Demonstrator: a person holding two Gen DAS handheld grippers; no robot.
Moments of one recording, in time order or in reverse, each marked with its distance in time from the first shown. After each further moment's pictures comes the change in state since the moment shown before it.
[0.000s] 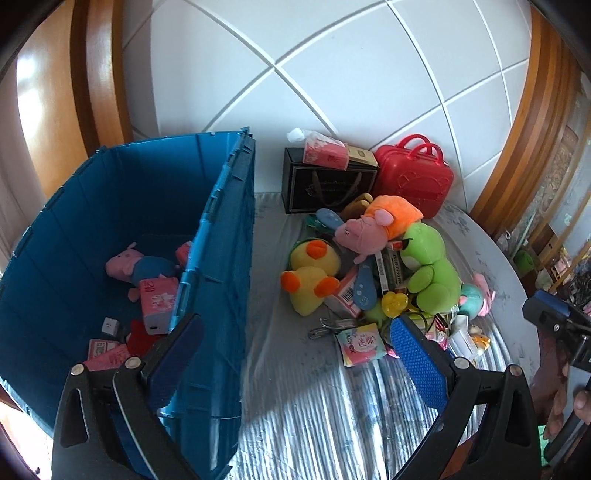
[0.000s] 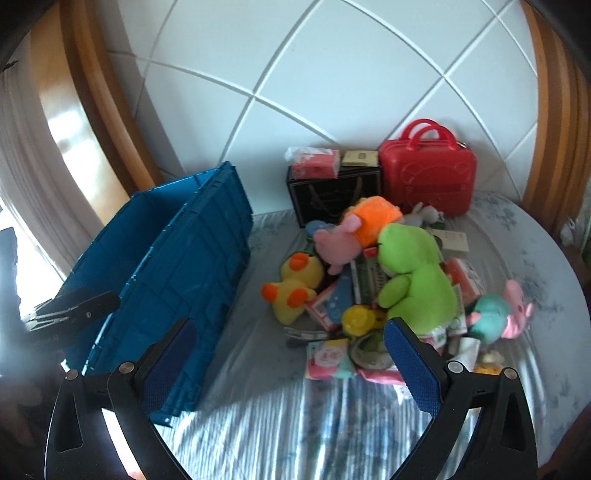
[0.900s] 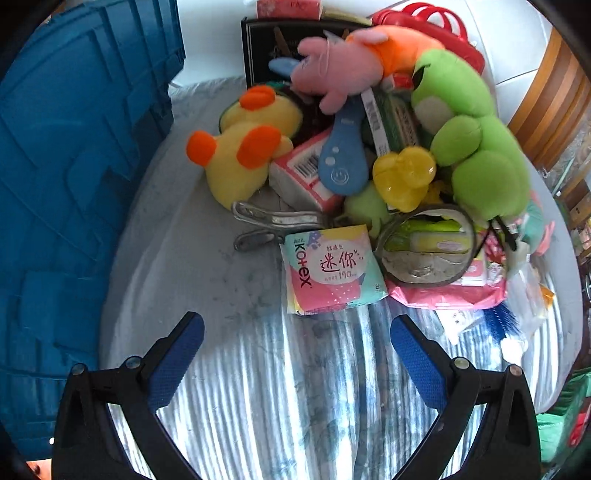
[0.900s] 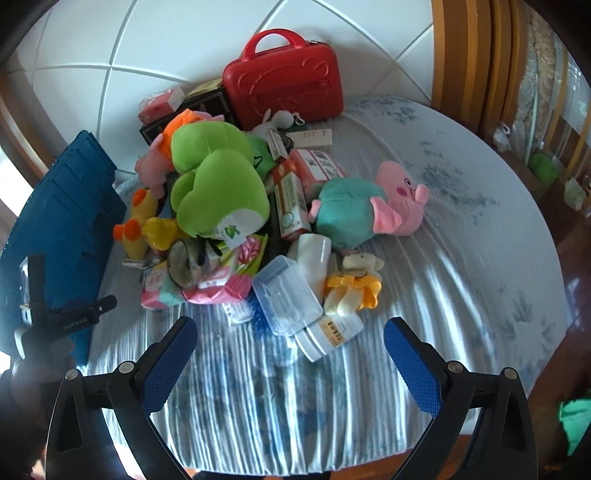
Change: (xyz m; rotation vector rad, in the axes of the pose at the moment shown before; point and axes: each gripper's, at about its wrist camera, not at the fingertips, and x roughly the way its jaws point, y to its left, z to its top) left arm 0.223 -0.112 -0.118 -0.018 0.288 0.091; right arm 0.027 -0.235 -0.116 0.159 0.208 -0.184
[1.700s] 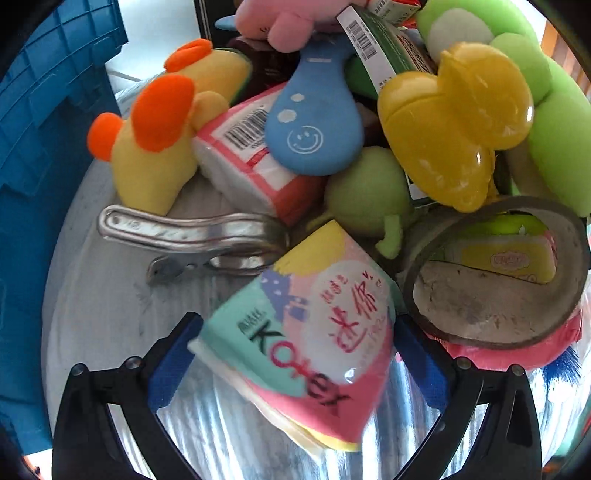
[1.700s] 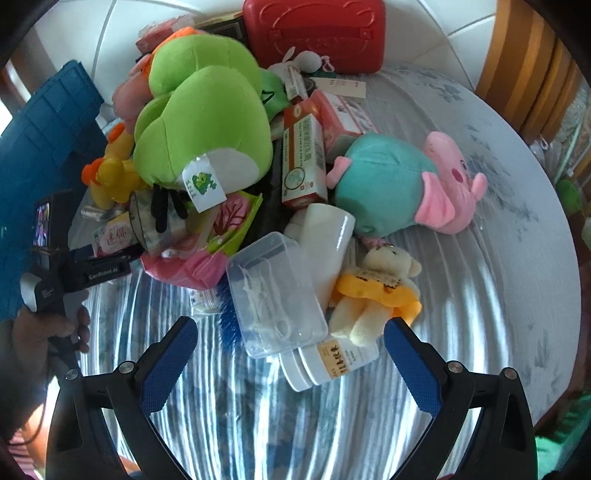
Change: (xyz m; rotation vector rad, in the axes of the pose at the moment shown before) left arm 0.101 -0.038 0.010 0.058 0.008 -0.003; right arm 0.112 0.015 0.014 -0.184 0.173 -0.039
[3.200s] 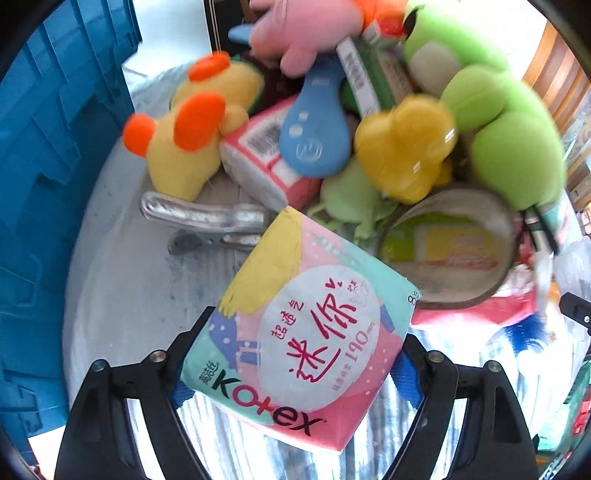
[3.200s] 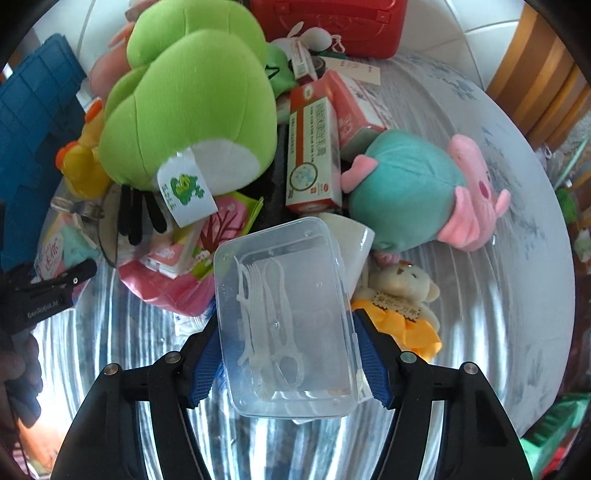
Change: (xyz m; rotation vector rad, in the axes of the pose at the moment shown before) left arm -0.069 -0.002 -0.064 -0.010 0.026 -0.021; right arm 0.020 0.003 0.025 0.012 0.057 -0.047
